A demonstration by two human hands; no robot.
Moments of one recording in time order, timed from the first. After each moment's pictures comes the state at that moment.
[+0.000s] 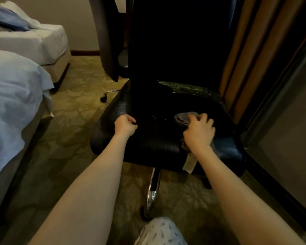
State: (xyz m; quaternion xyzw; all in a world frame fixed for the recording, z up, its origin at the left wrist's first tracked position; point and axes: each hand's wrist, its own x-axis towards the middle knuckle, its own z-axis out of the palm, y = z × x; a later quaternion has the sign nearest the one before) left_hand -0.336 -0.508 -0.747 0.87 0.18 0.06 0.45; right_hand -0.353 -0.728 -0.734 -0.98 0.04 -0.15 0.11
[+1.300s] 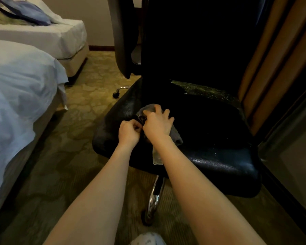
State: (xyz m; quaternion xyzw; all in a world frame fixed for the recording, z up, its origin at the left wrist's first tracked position) left_hand -0.328 -0.509 -0.783 0.89 0.17 0.13 0.40; right_hand -0.318 -0.601 -0.731 -0.98 -0.11 -0.08 0.11
